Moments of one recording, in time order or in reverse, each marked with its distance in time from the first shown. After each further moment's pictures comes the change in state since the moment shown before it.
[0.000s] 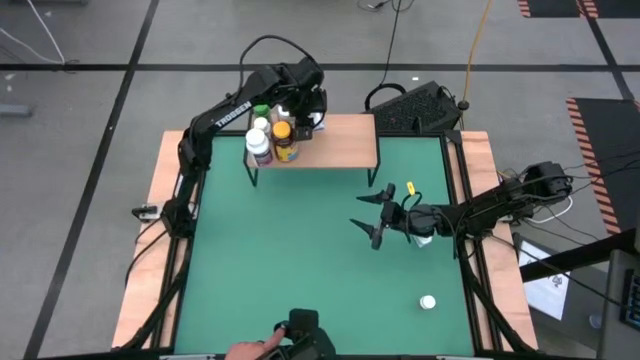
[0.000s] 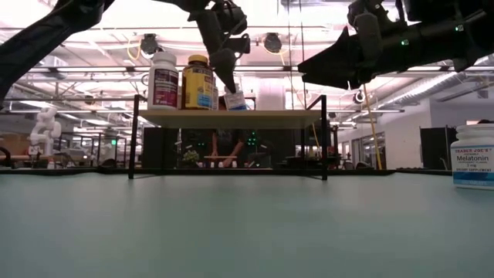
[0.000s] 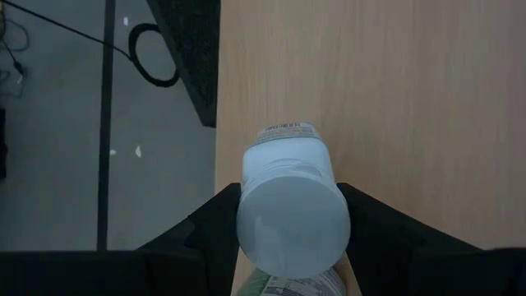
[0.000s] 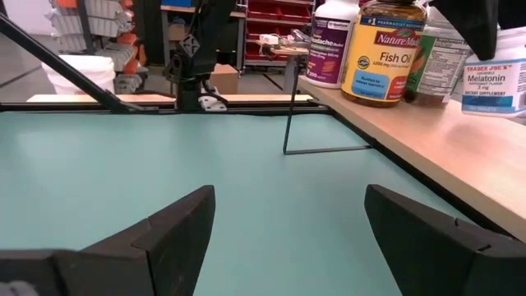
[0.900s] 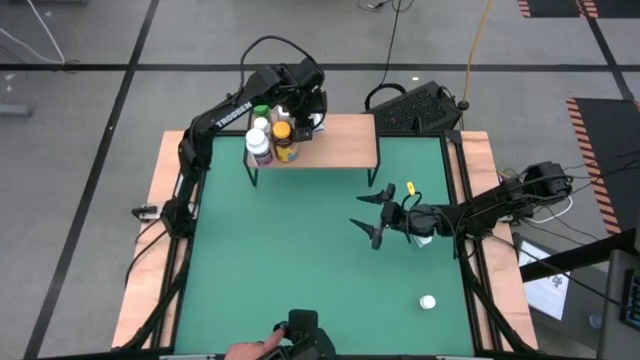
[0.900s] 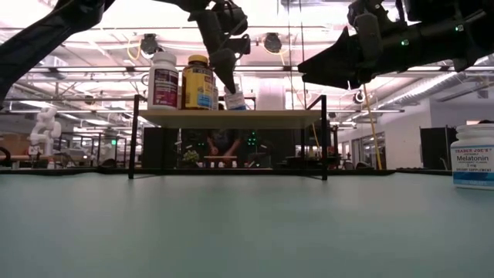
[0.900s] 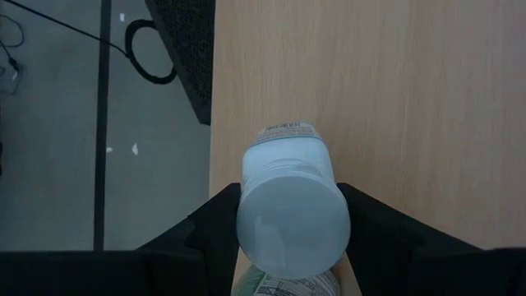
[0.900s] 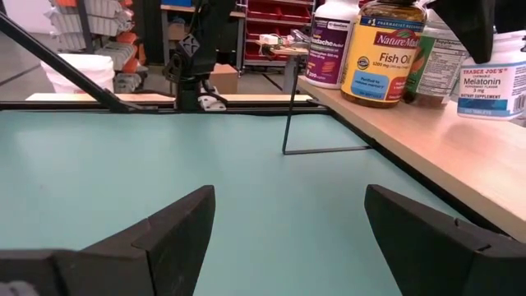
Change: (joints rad) left arm -0.001 0.000 0.000 -0.008 -0.001 -0.010; right arm 0.000 0.000 0.000 0.000 0.001 -0.006
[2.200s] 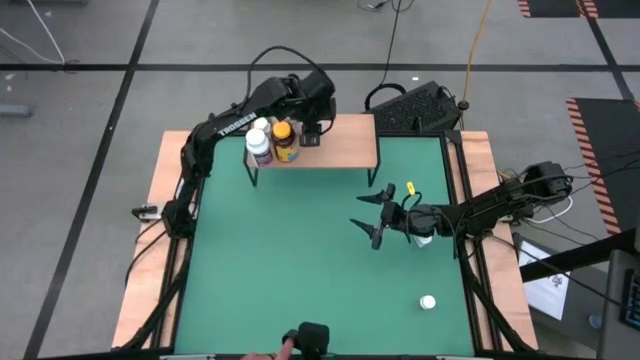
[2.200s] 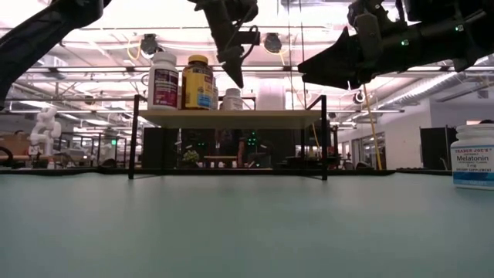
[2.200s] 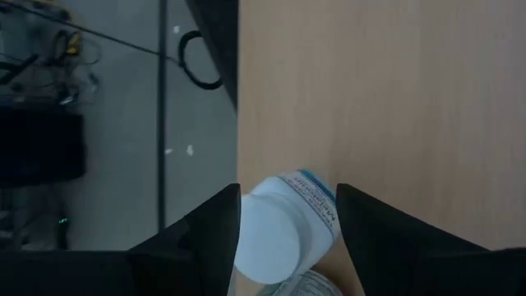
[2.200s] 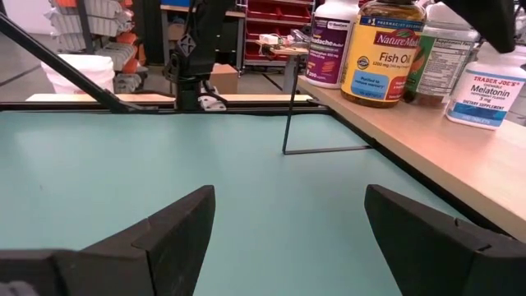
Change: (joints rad) left arm -0.109 -0.006 0.000 0.065 -0.208 -0.001; right arm 0.000 0.000 0.000 0.000 0.000 0.003
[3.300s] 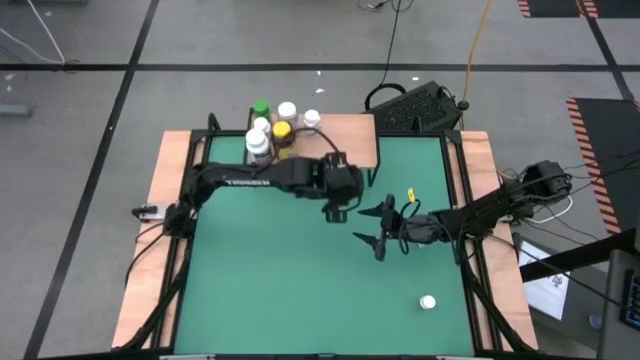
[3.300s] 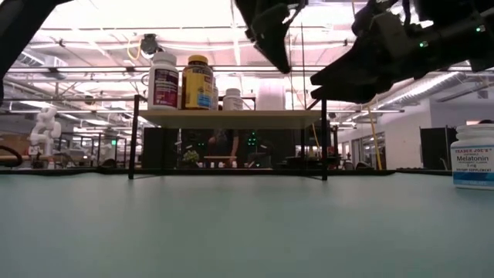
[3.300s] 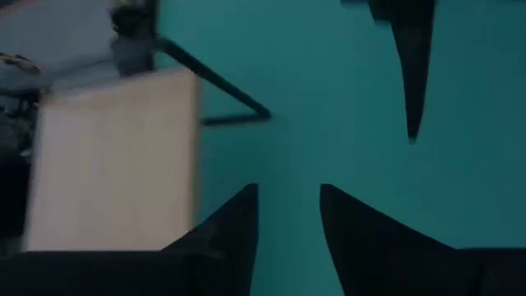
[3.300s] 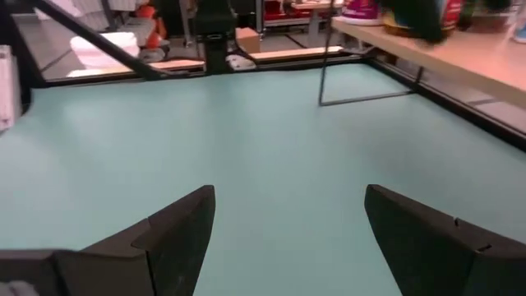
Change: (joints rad) left arm -0.461 -0.049 -0.268 0.237 -0.123 -0.395; right arm 0.088 0.000 0.000 -0.151 0.000 0.196
